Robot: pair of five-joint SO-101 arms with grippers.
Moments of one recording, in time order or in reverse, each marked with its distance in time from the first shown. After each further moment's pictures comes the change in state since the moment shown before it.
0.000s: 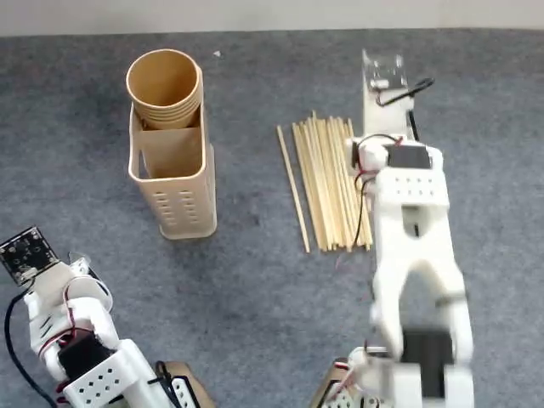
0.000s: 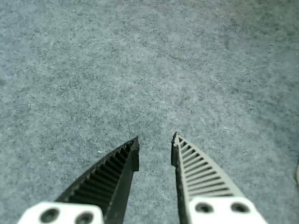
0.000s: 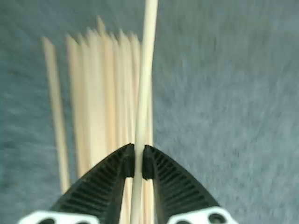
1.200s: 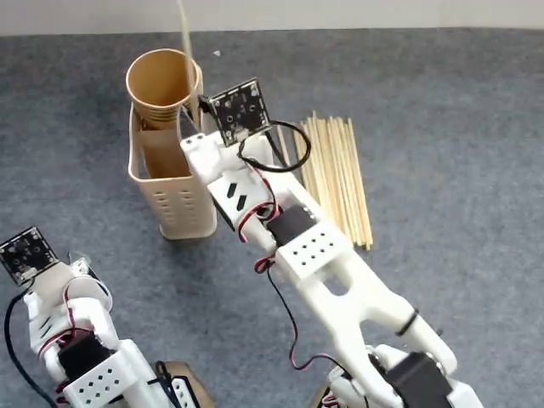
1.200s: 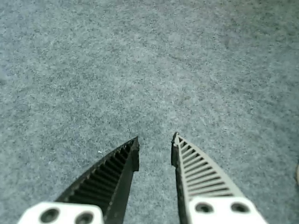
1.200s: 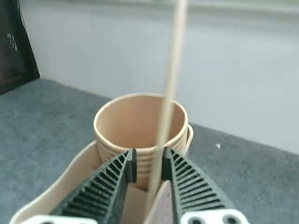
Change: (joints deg) left arm 0.0 0.0 0.3 0.0 0.0; right arm -34.3 -4.5 17.0 -51.4 -8.5
